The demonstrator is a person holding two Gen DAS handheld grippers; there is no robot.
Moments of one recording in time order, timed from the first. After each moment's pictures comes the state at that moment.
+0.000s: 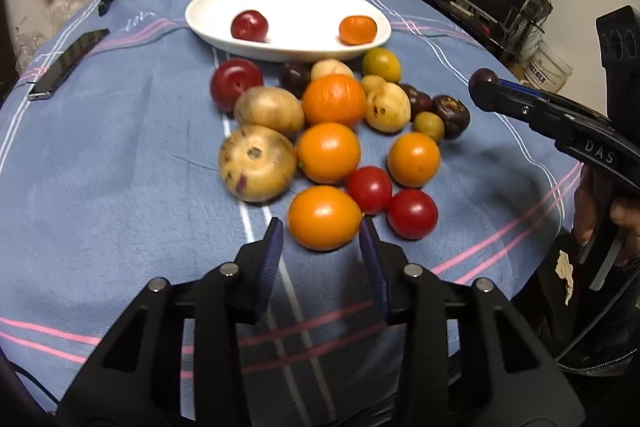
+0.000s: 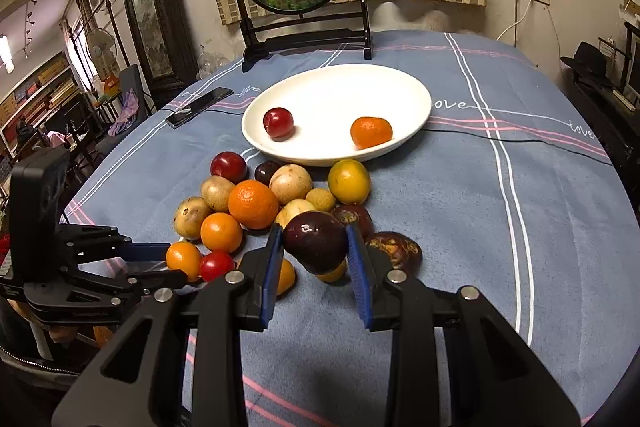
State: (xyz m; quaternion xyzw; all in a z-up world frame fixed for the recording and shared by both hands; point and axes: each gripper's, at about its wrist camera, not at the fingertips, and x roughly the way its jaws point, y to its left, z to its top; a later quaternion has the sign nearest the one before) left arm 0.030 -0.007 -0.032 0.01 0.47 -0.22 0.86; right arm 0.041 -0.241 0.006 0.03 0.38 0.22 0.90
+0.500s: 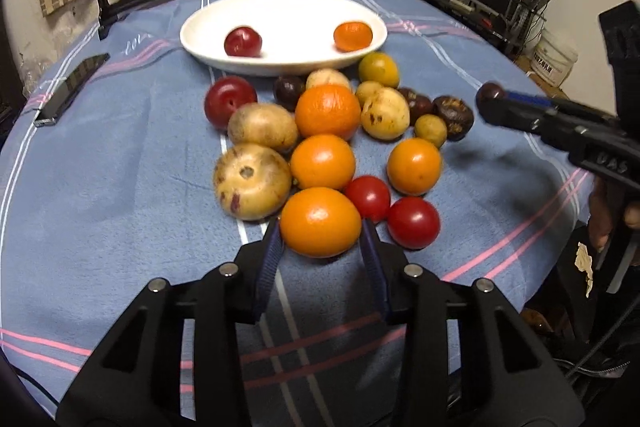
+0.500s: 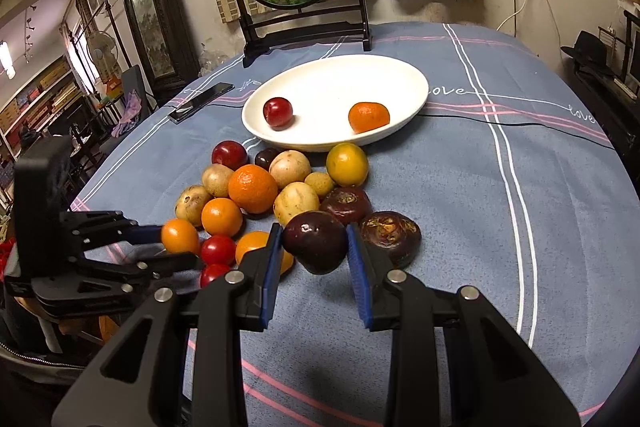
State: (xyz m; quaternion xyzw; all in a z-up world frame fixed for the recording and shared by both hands) left arm 0.027 -0.016 -0.024 0.05 0.44 -0.20 0.87; right arm 0.034 -0.249 0.000 0.04 0.39 0.22 0.89
